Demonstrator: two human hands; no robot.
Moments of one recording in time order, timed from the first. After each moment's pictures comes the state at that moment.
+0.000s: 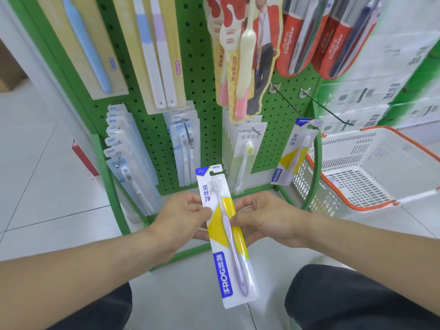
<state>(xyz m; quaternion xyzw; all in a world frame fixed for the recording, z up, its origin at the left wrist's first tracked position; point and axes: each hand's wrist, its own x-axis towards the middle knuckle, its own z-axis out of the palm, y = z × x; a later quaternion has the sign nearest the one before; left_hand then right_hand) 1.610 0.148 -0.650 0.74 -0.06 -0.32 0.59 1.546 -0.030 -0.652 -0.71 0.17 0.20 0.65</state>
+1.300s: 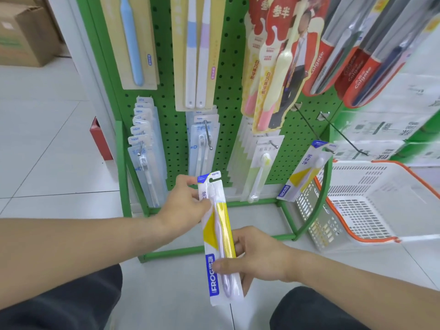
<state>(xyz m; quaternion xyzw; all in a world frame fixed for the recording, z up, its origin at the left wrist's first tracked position) 1.635 0.147 -0.676 0.80 -0.06 -0.18 0.56 1.528 -0.012 -0.664 -0.76 0.05 0.32 0.56</state>
